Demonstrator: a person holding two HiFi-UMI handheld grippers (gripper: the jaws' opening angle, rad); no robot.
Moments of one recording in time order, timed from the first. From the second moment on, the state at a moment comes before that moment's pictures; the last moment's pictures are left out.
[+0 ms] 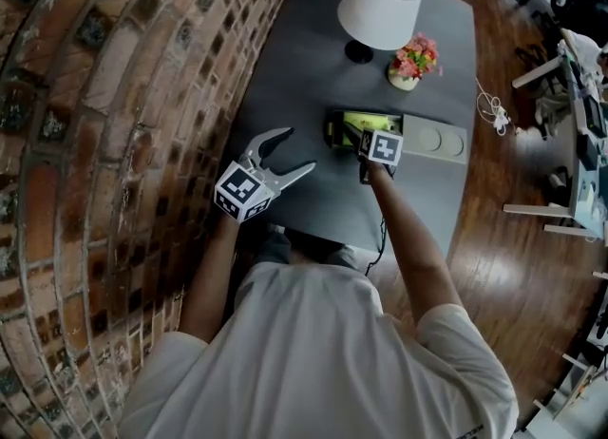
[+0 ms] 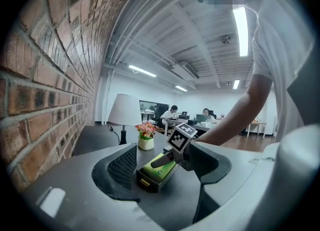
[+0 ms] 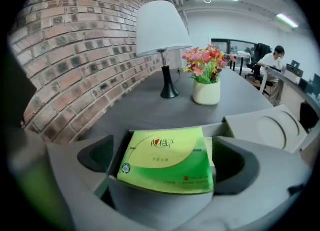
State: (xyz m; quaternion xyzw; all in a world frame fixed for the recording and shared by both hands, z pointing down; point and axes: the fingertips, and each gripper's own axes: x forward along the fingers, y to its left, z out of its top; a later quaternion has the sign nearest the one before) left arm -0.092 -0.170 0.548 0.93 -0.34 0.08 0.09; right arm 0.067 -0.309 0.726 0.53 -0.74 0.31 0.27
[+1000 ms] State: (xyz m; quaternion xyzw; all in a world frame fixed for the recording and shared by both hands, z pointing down) left arm -0.086 -0.164 0.553 0.93 -0.35 0.08 0.10; right arm 0.065 -0.310 0.748 0.56 -0.71 0.24 0.34
